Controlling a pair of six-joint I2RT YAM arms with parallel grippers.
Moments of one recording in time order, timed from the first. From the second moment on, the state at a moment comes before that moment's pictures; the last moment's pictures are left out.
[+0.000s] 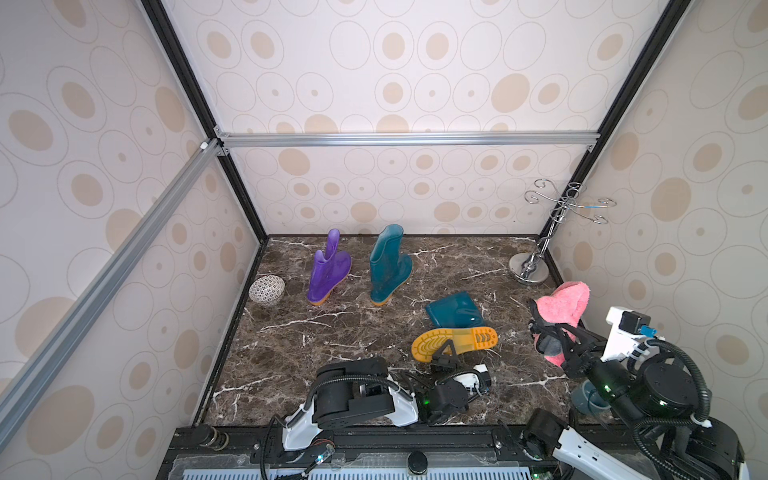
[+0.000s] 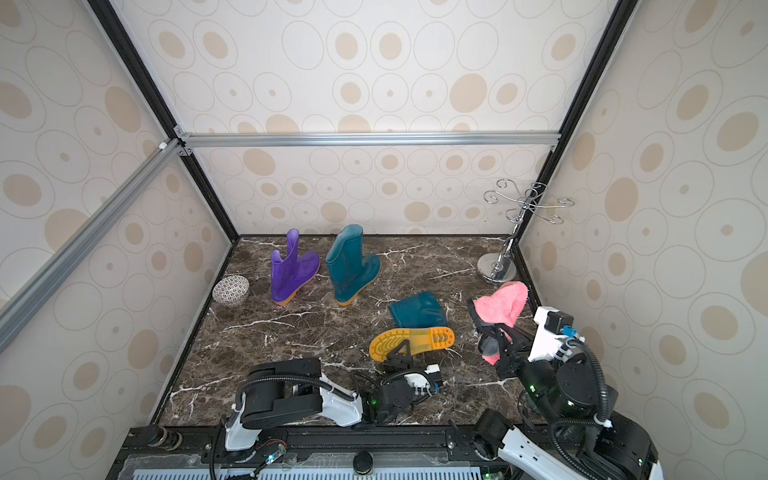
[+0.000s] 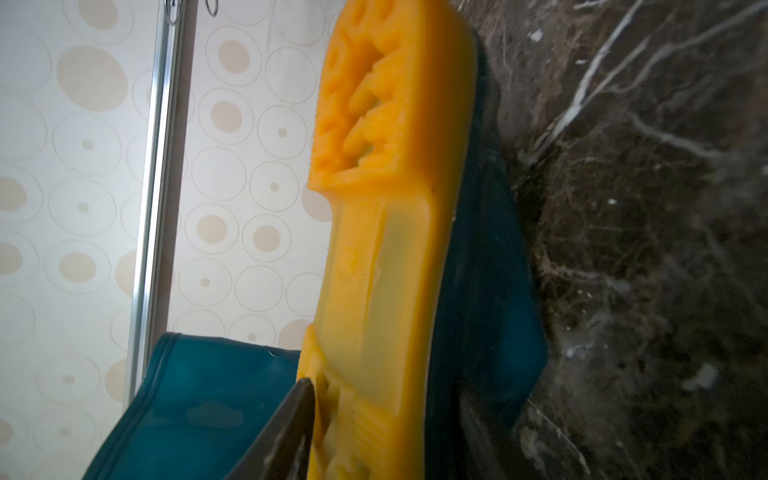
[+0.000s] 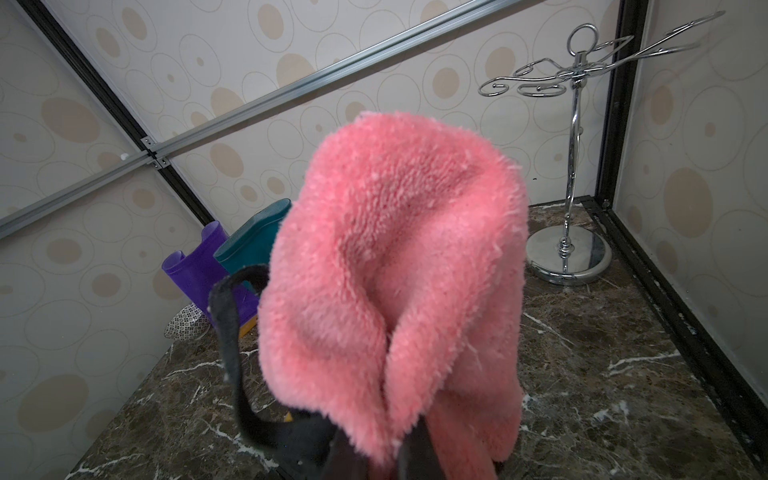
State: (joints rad) left arm -1.41 2.03 0.88 0.83 -1.03 0.95; right arm 0.81 0.30 1.05 -0.94 0.55 0.45
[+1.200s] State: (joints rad) left arm -1.36 1.58 0.86 -0.11 -0.36 0.27; right arm 0.81 0.70 1.01 -1.00 0.36 0.59
